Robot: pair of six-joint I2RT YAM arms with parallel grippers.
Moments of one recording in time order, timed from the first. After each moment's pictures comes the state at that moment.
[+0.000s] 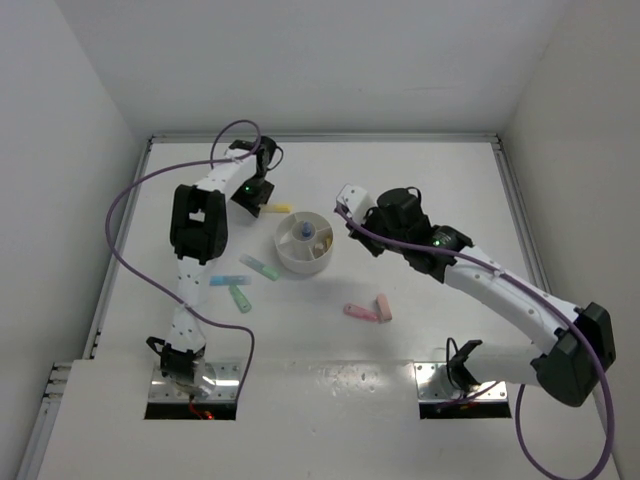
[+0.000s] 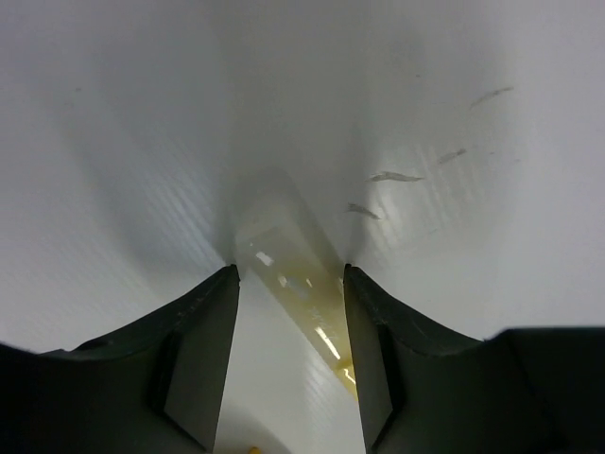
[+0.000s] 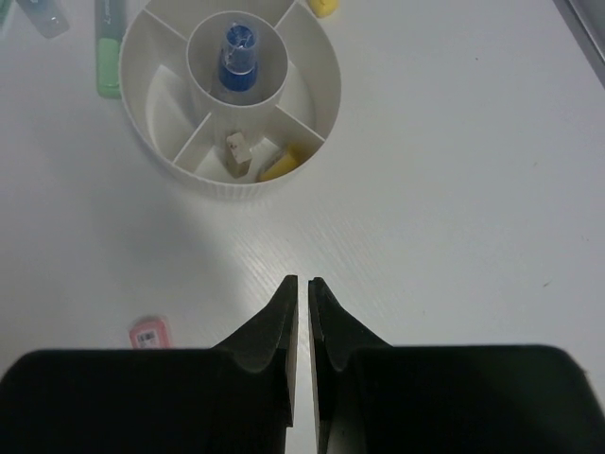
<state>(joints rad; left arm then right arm) -0.24 2.41 2.08 -1.06 -0.33 -1.38 0.69 1.24 0.96 -0.34 -0.05 -0.34</state>
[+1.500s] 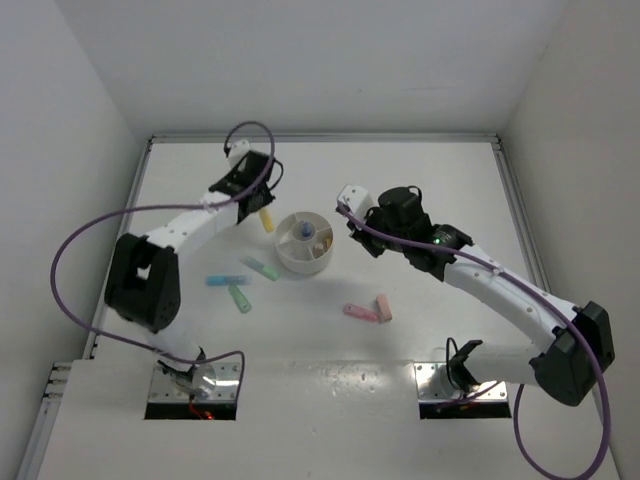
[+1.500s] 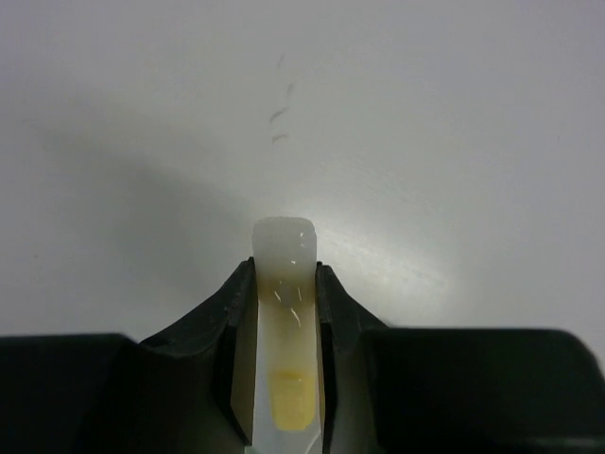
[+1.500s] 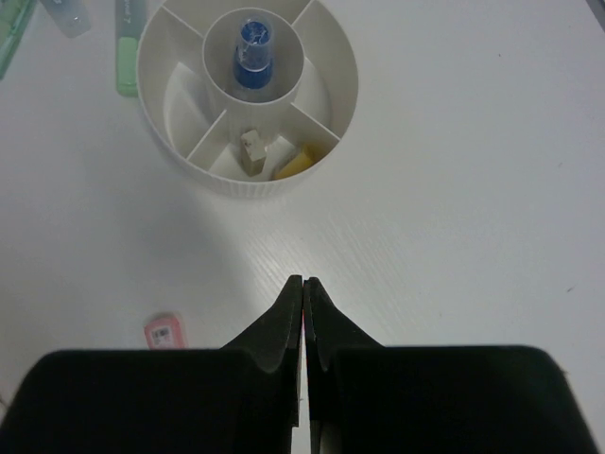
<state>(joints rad) -0.35 1.74 1.40 -0.47 -0.48 -0.71 0.67 1.25 0.96 -0.34 -0.11 -0.33</state>
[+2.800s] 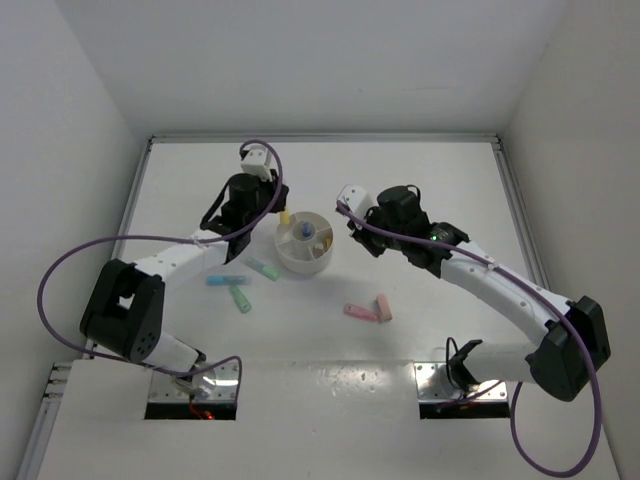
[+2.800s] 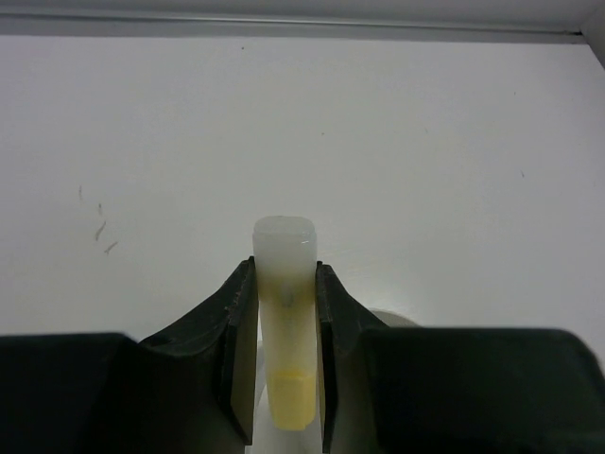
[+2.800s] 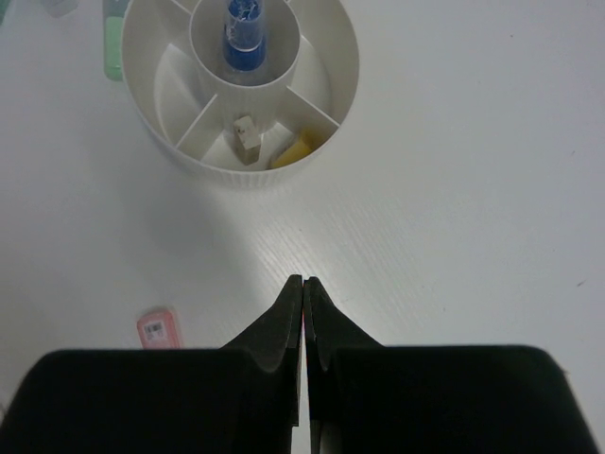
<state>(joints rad) -0.42 1.47 0.88 0.35 -0.11 -0.30 0.64 1.28 0.96 -0.34 -0.13 -0.34</state>
